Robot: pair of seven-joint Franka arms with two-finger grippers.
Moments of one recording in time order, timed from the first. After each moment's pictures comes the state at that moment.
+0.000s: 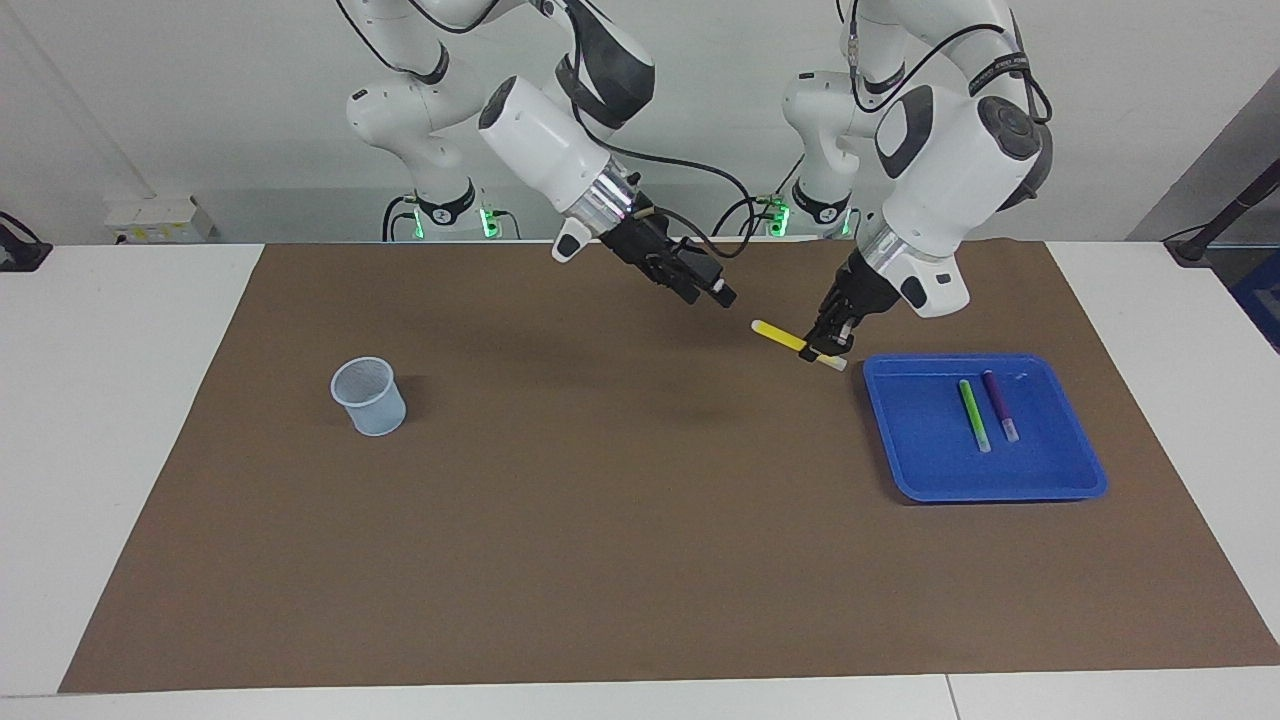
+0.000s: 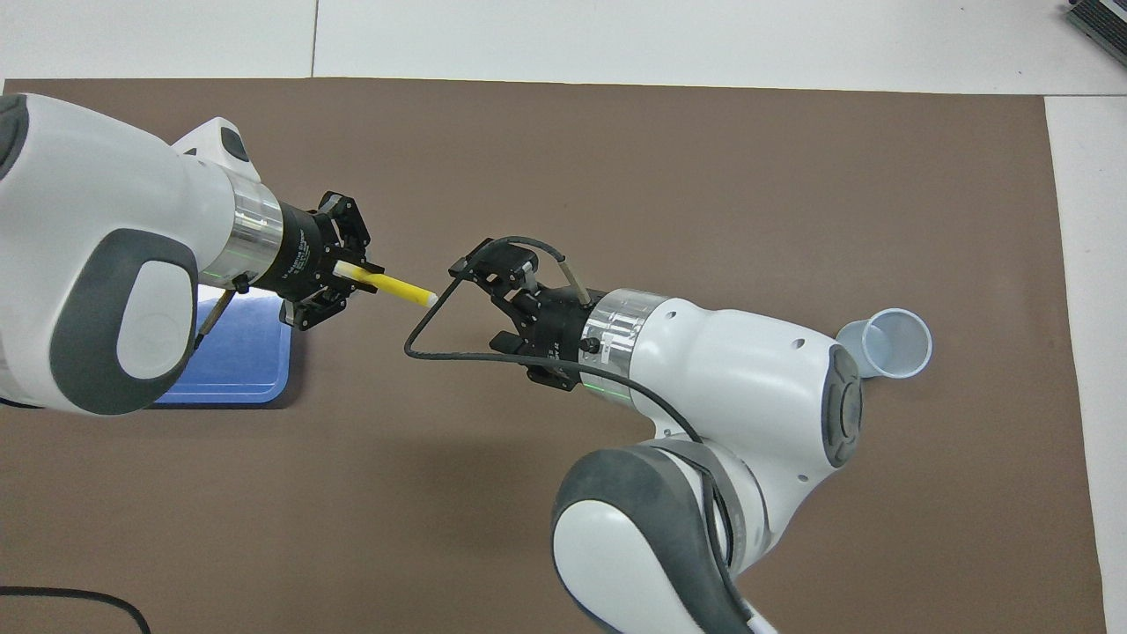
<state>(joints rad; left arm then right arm) -0.29 0.08 -0.03 -1.76 -0.32 1.93 -1.34 0.57 0.10 0.10 -1.92 0.91 2.67 0.89</state>
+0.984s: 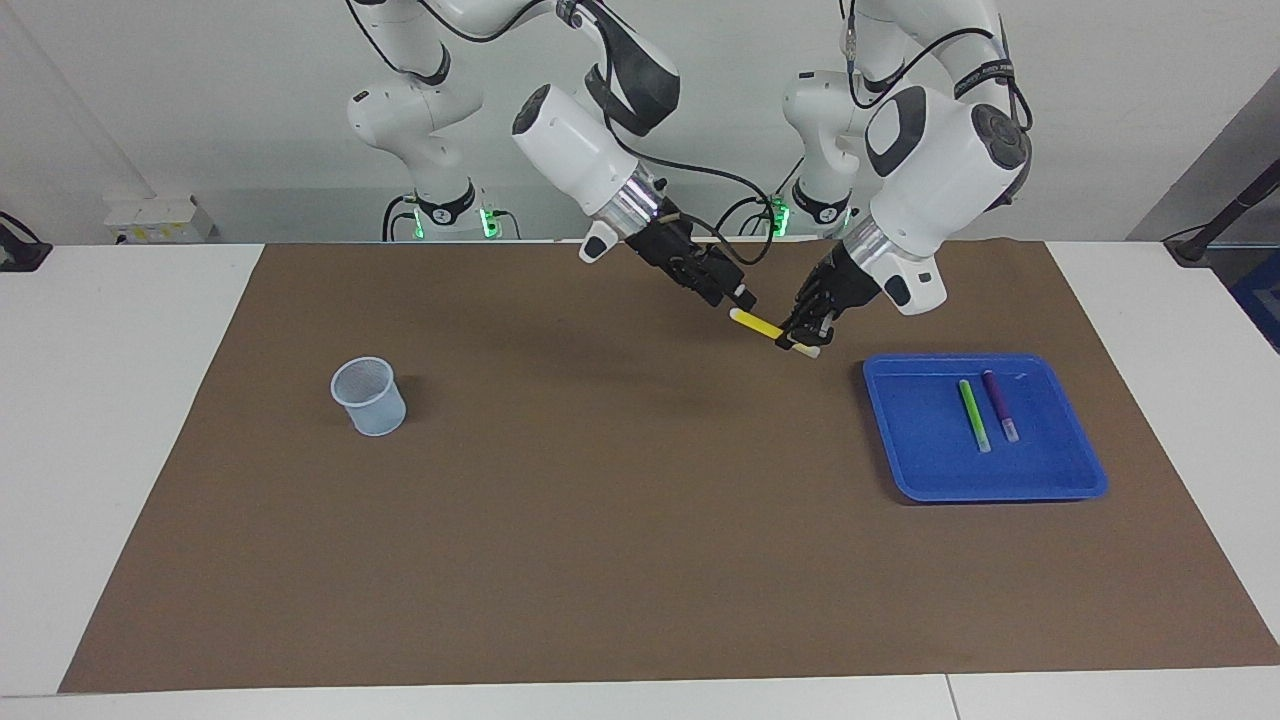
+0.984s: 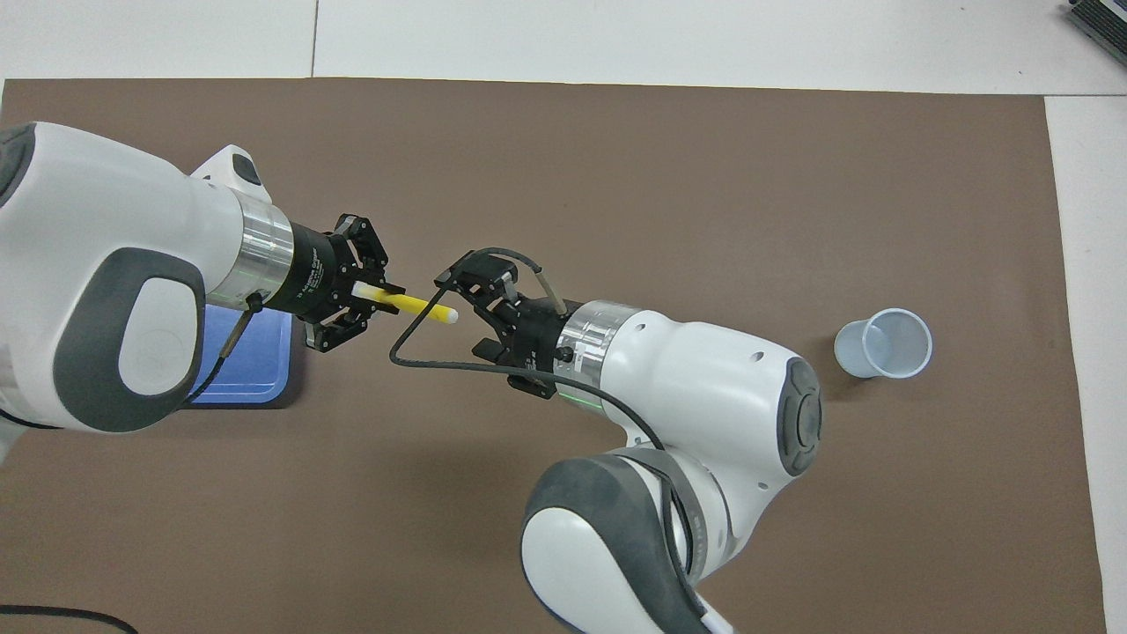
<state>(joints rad) -0.29 0.05 -0.02 -1.83 -0.42 1.93 -1.37 0.65 0.15 0.10 -1.92 0.91 2.76 0.90</state>
